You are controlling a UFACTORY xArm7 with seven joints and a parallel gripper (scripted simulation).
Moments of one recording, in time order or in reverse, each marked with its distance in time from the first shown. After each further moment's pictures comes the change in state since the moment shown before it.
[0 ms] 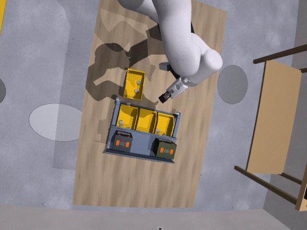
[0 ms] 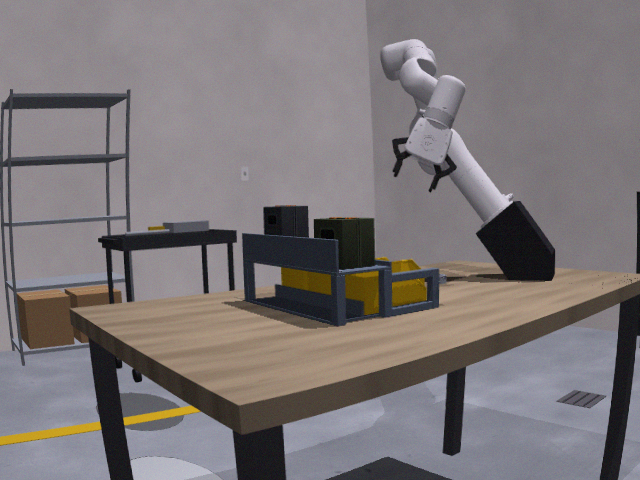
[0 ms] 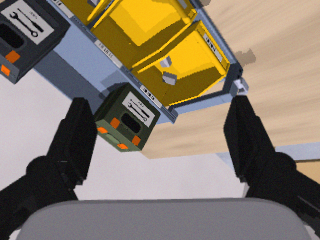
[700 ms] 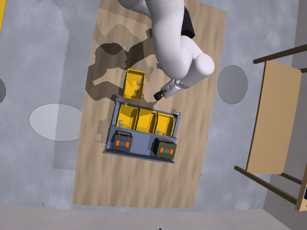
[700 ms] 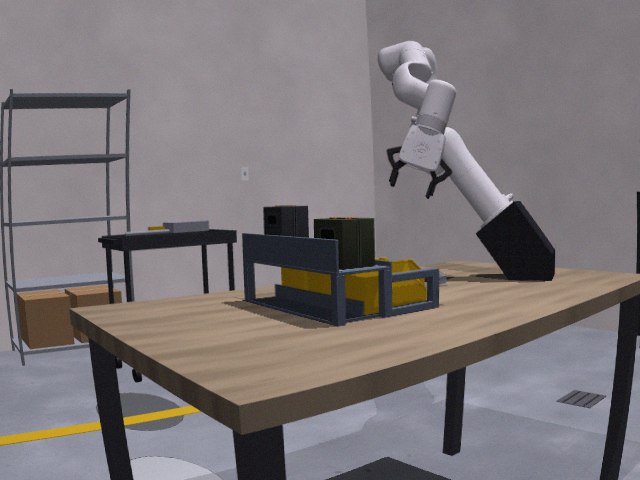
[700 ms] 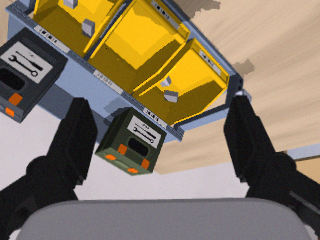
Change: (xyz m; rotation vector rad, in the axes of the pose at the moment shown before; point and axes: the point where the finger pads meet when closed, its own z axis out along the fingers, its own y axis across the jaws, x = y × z) arm 0.017 0.000 0.019 -0.067 0.053 0.106
